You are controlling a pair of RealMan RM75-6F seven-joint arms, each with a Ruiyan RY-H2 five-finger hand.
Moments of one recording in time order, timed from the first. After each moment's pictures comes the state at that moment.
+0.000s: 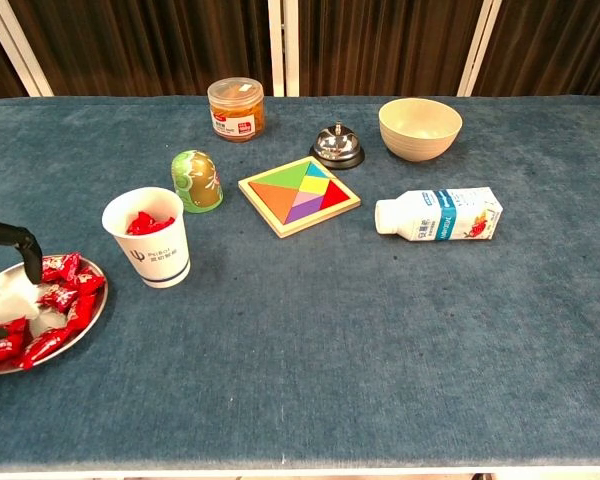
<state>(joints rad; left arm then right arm) -0.34 -1.35 0.10 -1.76 1.37 1.20 0.45 0.12 -0.97 0.11 -1.73 -1.52 1.50 0.03</state>
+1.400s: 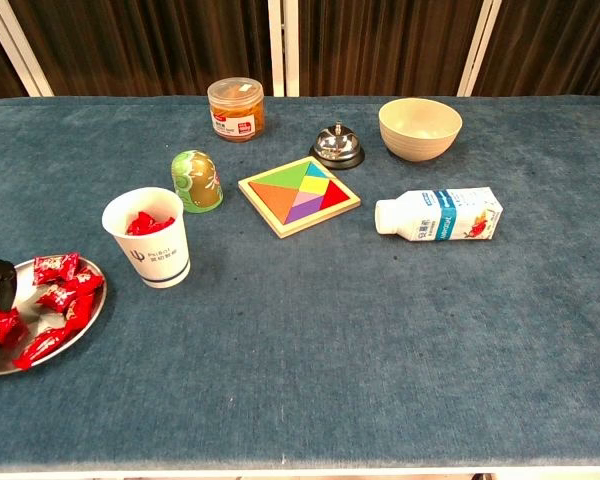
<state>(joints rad) -0.33 -1.39 0.07 -1.66 1.26 1.13 0.50 0.12 -0.97 0.11 -1.74 -1.51 1.49 0.02</state>
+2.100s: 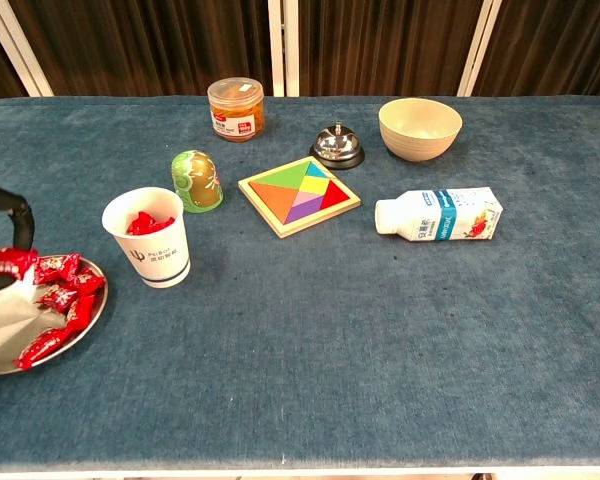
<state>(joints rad) -0.36 -1.29 0.02 -1.78 1.41 1.18 0.35 0.12 -0.96 0.11 -1.74 -1.52 1.50 0.03</state>
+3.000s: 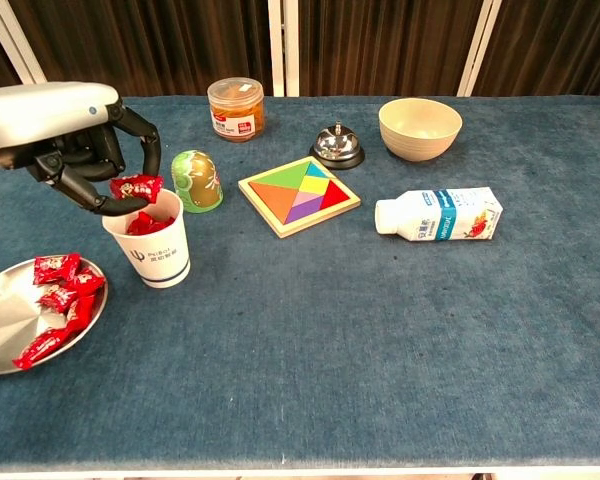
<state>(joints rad) -0.61 -1.37 -0.14 -1.79 1.21 0.99 0.40 0.11 -0.97 0.11 -1.71 -1.50 1.50 0.06</state>
